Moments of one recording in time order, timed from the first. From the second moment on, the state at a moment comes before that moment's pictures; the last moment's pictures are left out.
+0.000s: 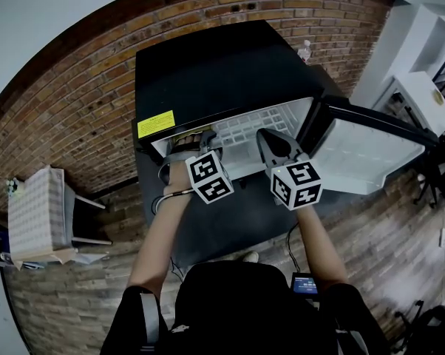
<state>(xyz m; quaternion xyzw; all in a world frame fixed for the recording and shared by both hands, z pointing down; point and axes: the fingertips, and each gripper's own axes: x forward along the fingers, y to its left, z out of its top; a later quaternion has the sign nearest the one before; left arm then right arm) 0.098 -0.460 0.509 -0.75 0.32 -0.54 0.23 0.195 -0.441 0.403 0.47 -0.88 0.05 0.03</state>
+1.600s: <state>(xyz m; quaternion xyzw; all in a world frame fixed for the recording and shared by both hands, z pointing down) 0.096 -0.462 0.522 -0.71 0.31 -0.58 0.26 0.198 -0.445 0.422 0.47 -0.88 0.06 0.05</state>
